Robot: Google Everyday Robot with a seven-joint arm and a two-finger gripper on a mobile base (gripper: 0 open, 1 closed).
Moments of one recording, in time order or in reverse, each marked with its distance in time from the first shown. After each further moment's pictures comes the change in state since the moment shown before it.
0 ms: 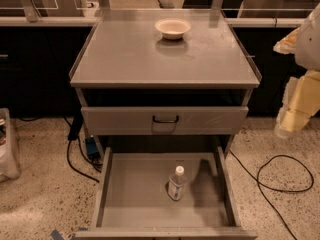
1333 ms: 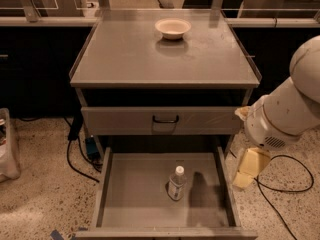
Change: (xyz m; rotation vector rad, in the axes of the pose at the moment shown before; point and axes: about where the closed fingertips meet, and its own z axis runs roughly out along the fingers) arm 0.001 0.060 0.151 -0.089 -0.077 0.020
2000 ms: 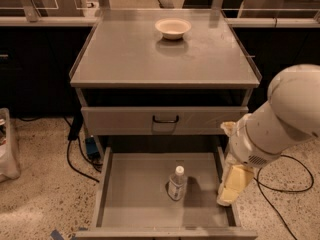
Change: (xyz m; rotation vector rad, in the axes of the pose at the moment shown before) arm -0.012 0.024 0.041 -0.027 -0.022 -0.055
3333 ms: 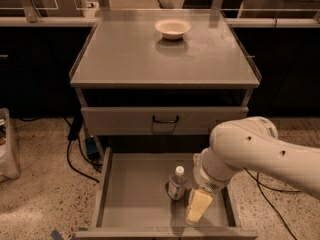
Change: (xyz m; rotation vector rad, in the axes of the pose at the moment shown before) arm -0.009 0.026 0.142 -0.088 0.024 0.029
